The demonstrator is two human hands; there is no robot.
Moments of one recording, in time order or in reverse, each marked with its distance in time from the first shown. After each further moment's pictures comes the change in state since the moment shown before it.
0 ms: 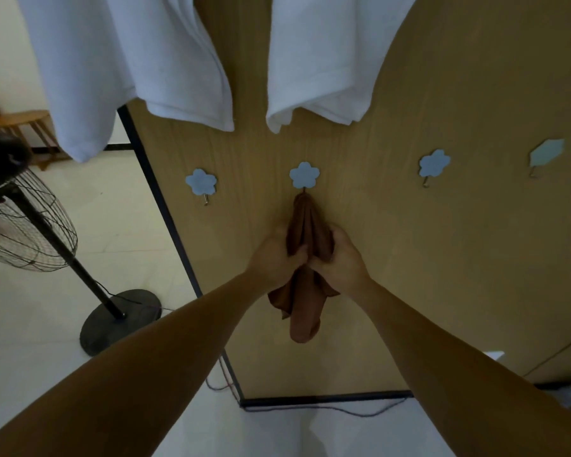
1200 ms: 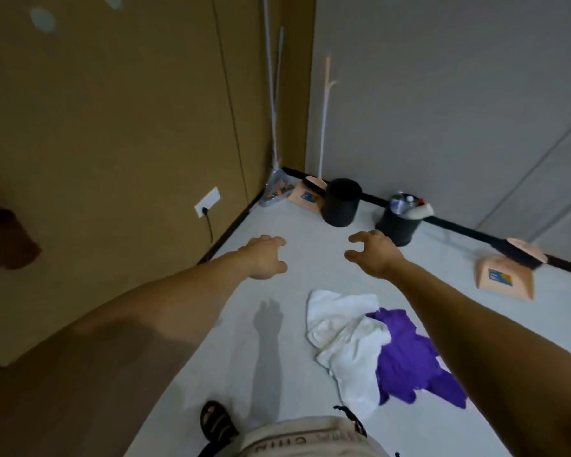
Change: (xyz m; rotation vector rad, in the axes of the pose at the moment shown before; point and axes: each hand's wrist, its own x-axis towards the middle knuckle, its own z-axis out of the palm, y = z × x) left_hand -0.453 0.253 0.270 0.602 -1.188 0.546; right_hand -0.731 0.048 -0.211 -0.480 0.429 1.088
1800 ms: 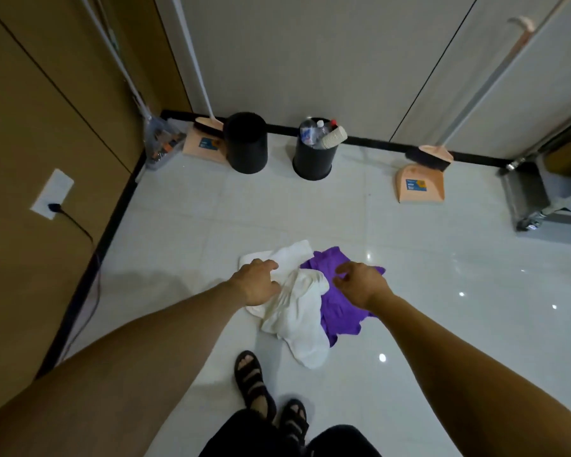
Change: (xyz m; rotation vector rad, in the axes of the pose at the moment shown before) left_hand 0.186 0.145 0.155 0.034 -0.326 0.185; right_hand 0.023 0.226 0.068 0.174 -0.144 0.462
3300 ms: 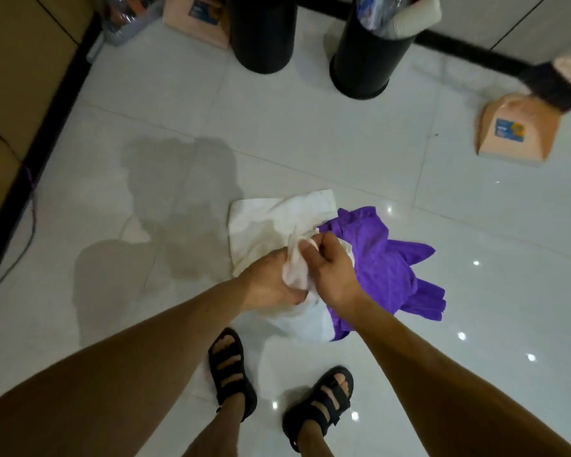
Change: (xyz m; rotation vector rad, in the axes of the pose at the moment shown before) left_hand 0.253 -0.076 0.170 -0.524 -0.100 0.054; right_hand 0.249 0.025 0.204 0.860 -0.022 -0.075
